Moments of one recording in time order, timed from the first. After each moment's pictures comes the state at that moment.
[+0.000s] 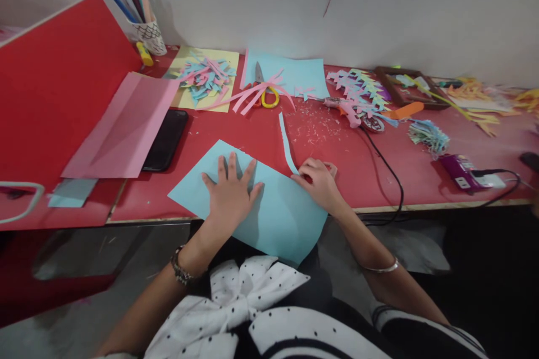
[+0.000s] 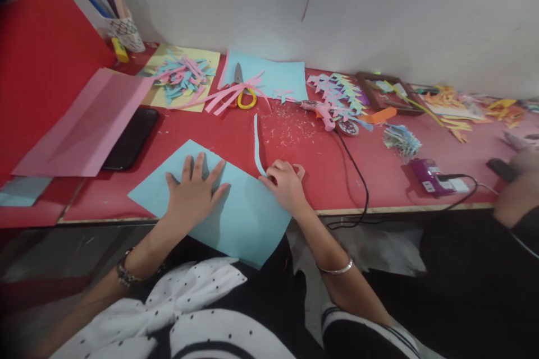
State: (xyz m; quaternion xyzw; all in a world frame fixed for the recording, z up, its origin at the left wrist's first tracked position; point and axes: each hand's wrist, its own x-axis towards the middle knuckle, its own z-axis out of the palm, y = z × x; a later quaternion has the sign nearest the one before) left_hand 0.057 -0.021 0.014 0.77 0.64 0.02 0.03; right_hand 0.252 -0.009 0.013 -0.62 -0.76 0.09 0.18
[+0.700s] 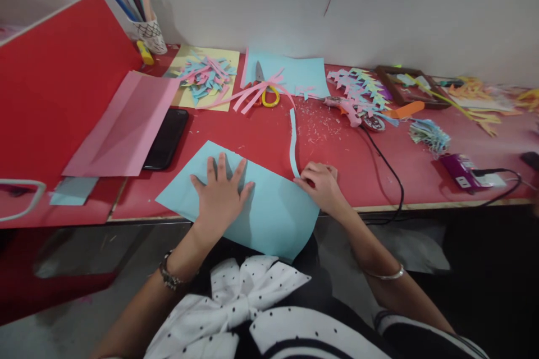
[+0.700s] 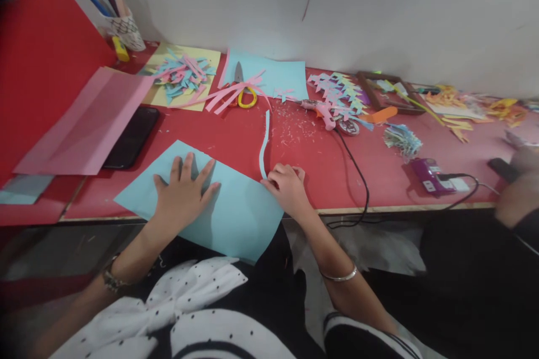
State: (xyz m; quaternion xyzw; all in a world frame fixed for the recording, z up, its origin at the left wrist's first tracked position) left_hand 0.046 -0.025 0.016 0.75 0.66 0.02 0.03; right_hand 0.257 -0.017 0.015 -0.60 -0.77 0.09 0.18
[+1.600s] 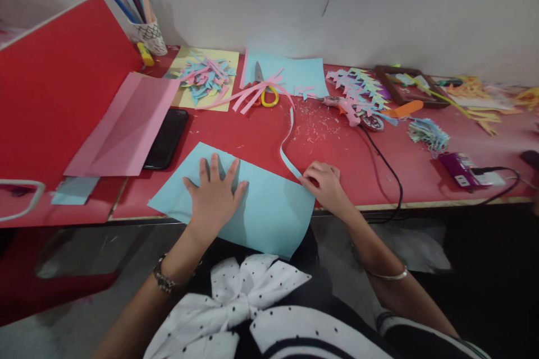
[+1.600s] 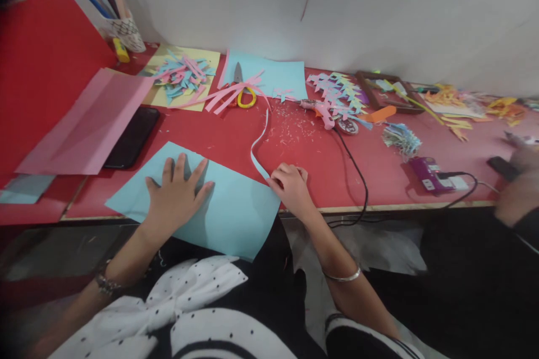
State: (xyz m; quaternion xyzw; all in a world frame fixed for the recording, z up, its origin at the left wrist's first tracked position) left_hand 0.039 -0.028 0.016 0.74 0.68 0.03 0.02; right_hand 0.265 -0.020 0.014 -0.61 -0.77 0.09 0.18
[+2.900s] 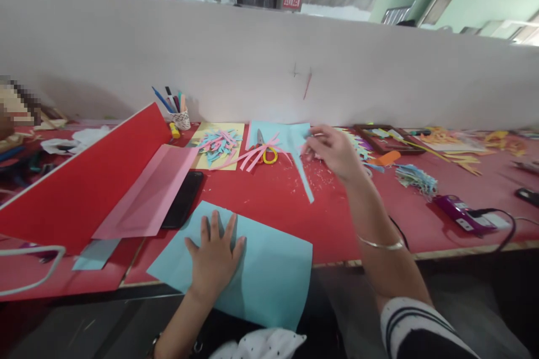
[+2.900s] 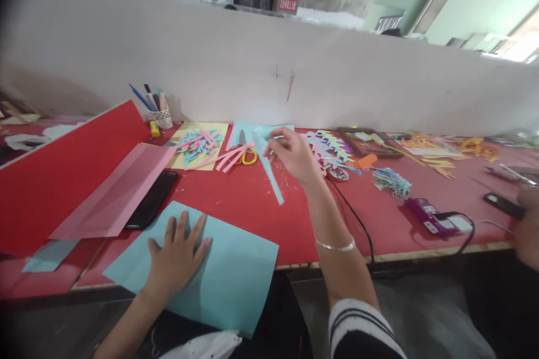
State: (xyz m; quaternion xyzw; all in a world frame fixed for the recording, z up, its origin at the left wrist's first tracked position) left_hand 0.027 -0.033 0.013 0.73 0.68 0.06 -0.06; right_hand 0.245 0.072 0.144 -0.48 -0.67 0.27 0.50
